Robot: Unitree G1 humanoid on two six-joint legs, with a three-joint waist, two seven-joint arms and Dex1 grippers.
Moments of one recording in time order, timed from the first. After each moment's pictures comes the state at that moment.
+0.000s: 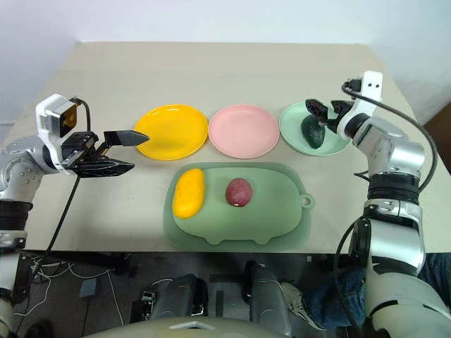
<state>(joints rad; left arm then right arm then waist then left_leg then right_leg) -0.62 0.84 0.06 0.29 -0.80 0.52 -1.61 -0.82 -0.60 -0.31 0.39 0.49 0.73 0.56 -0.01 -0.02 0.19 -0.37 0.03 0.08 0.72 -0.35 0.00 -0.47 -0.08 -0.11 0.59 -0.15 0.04</state>
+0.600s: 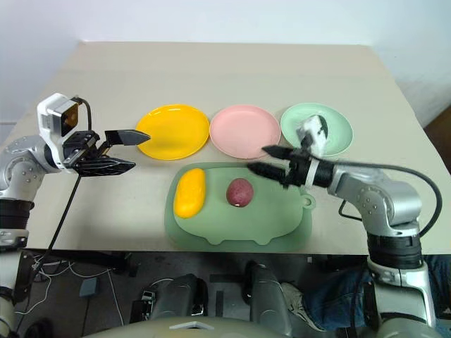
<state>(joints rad) -0.63 0.83 0.05 0.30 -0.80 0.52 -1.61 -0.38 -0.64 -0.08 -0.26 0.73 0.91 0.86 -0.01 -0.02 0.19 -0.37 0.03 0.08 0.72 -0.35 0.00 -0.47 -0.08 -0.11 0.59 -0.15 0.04</state>
